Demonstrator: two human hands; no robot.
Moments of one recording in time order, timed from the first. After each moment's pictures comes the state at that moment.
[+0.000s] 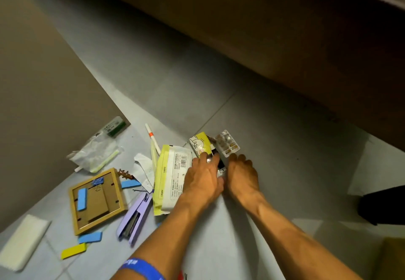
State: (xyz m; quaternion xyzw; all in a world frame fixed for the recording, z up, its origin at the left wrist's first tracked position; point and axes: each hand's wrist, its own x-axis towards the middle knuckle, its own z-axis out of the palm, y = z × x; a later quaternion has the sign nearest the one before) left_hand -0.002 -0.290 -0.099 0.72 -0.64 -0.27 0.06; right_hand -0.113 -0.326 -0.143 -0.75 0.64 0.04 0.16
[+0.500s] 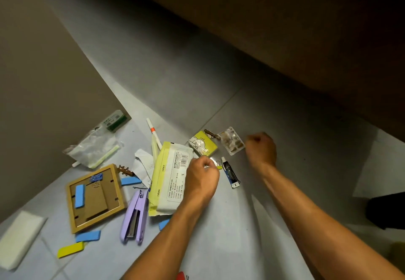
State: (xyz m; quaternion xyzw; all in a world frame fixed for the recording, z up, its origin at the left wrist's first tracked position) left_hand 0.002 -0.290 -0.110 0.78 -0.32 -0.45 0.31; right_hand -0.129 -0.392 -0.129 -0.50 0.76 -0.21 0.36
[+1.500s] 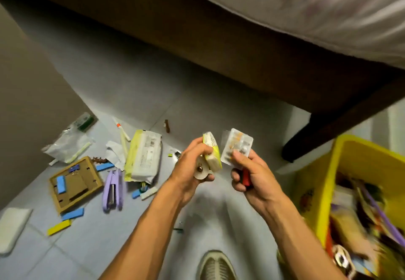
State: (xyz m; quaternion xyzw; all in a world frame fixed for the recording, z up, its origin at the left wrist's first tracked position) left_hand -0.075 -0.186 0.034 0.51 -0.25 -0.72 0.39; right_hand -0.238 -0.174 0.020 -0.24 0.51 -0.44 0.70
